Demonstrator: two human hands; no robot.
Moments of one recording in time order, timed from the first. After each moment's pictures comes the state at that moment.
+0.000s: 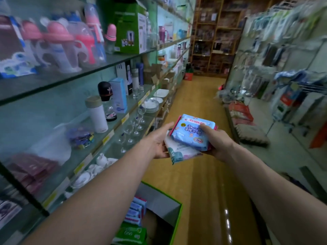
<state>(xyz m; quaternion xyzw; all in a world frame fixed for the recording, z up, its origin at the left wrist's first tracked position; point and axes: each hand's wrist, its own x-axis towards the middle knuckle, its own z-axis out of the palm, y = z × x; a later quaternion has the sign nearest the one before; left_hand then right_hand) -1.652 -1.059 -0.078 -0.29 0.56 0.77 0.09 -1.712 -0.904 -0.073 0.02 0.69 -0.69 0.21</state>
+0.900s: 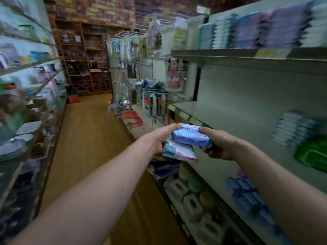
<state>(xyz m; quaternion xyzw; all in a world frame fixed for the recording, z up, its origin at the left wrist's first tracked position) -1.641 -0.631 -0.001 0.04 0.68 0.66 0.32 -1.567 -0.472 0.003 0.23 0.73 -0.65 0.01</state>
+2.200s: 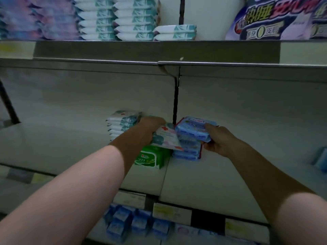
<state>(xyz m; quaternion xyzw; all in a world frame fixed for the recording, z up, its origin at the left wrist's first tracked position) -1.503 -0.151 0.031 0.29 0.66 0.53 0.44 -1.317 -0.089 0.010 0.49 0.51 -0.60 -0.38</state>
